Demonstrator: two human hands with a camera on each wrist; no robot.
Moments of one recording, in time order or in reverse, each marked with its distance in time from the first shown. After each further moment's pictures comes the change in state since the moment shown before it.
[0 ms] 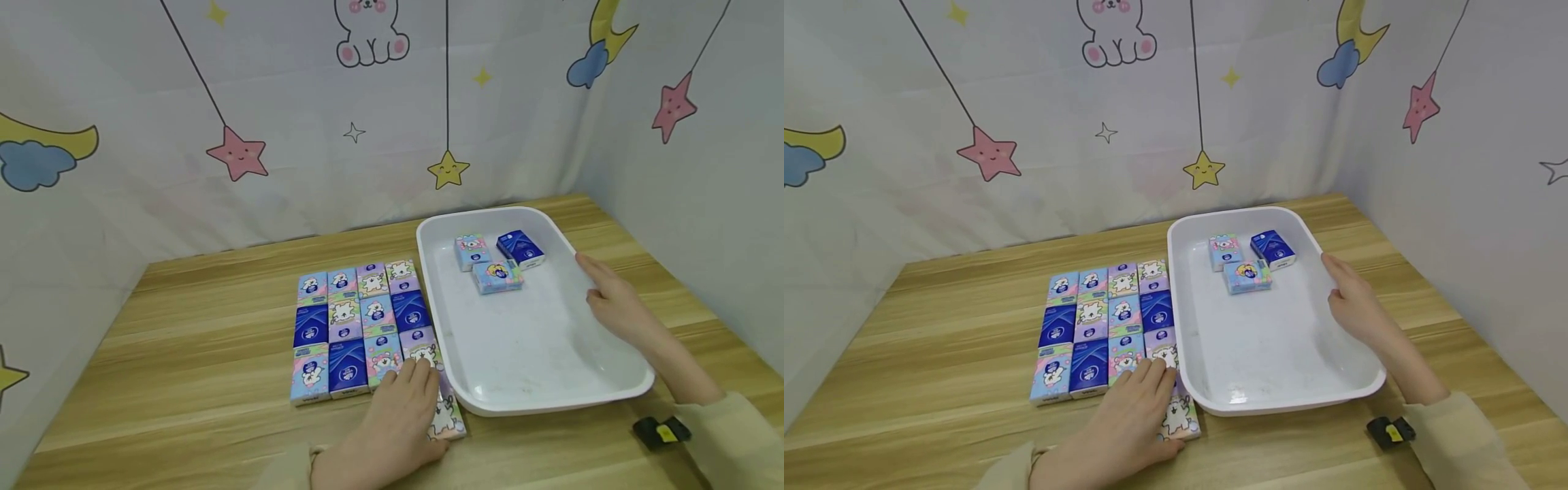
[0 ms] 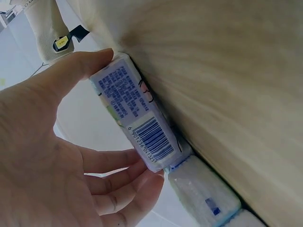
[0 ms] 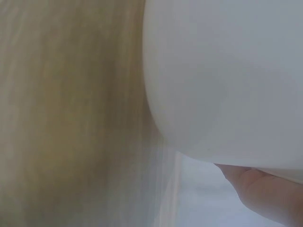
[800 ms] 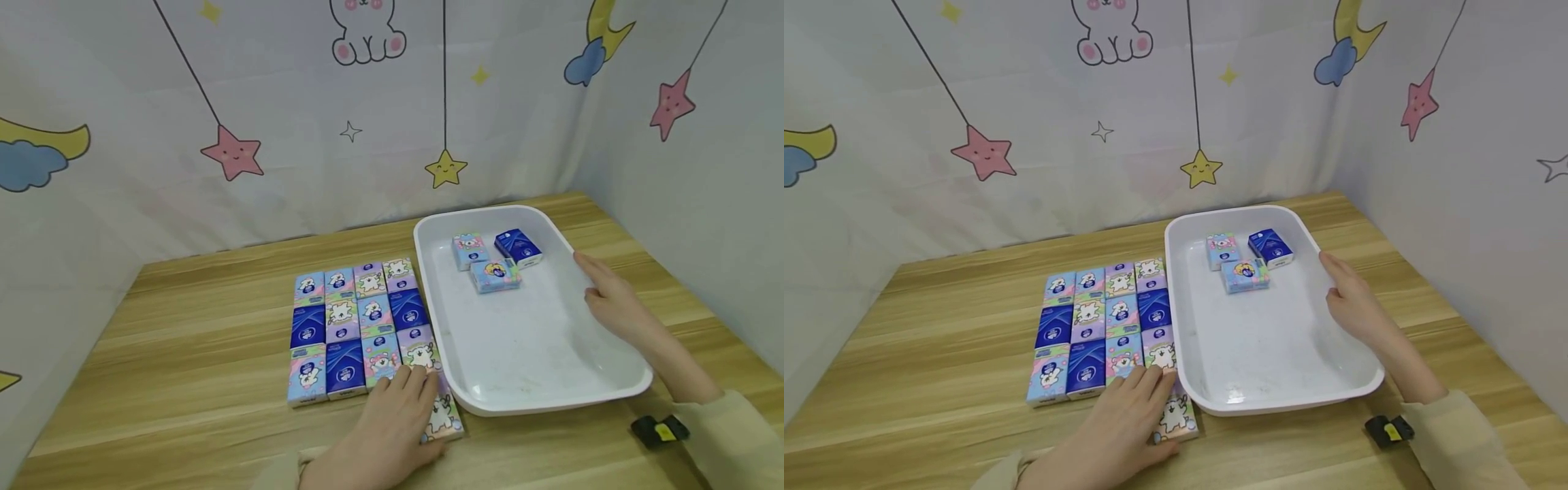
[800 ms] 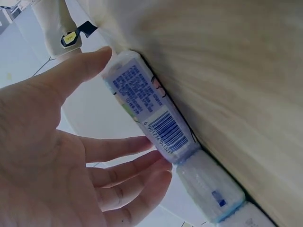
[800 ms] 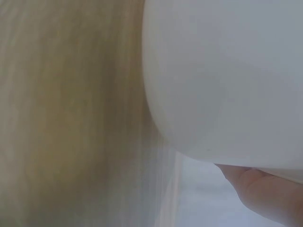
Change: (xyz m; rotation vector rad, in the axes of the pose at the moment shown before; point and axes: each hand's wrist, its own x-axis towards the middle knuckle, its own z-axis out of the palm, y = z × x) left_hand -0.009 -0.004 -0.002 -0.062 -0.018 0.027; right_hand -0.001 0.001 0.000 0.017 0.007 -0.008
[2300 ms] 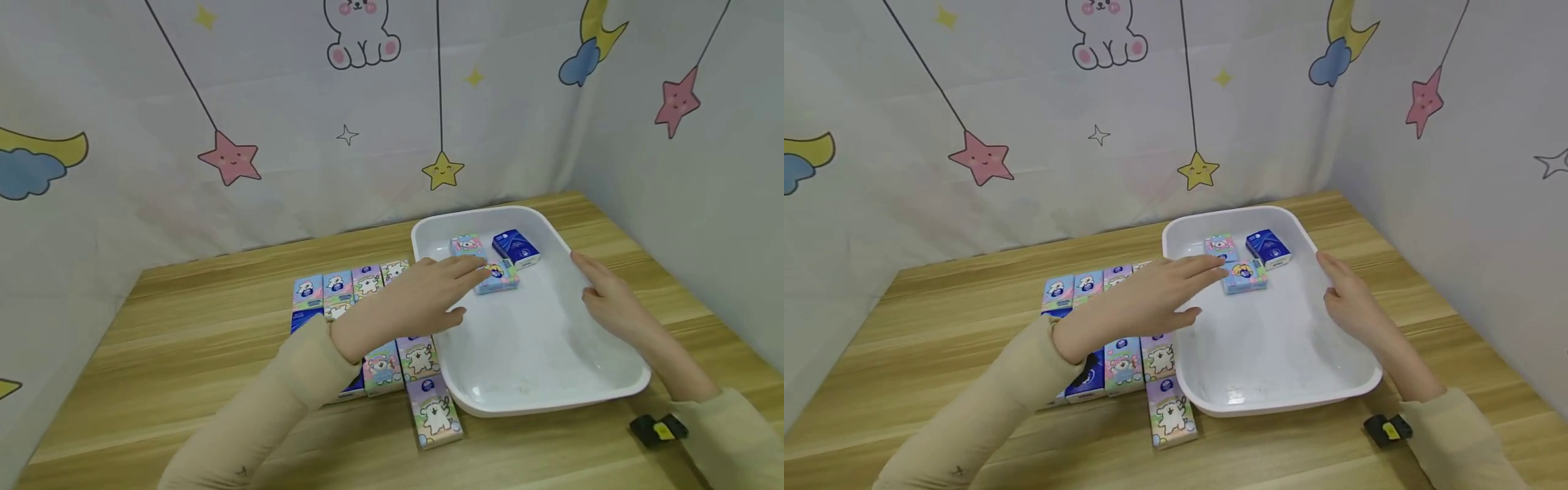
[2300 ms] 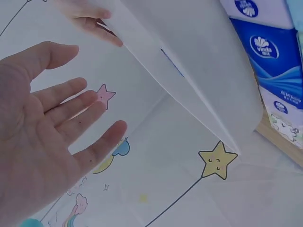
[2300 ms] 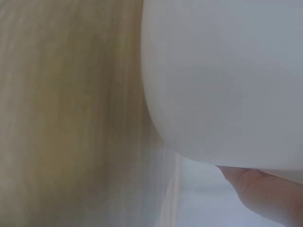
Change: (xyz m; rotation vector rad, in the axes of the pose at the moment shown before) left_hand 0.122 -0.048 -0.076 -0.009 -0.051 0.302; right_hand -0.001 -0.002 0.001 0.022 0.012 0.004
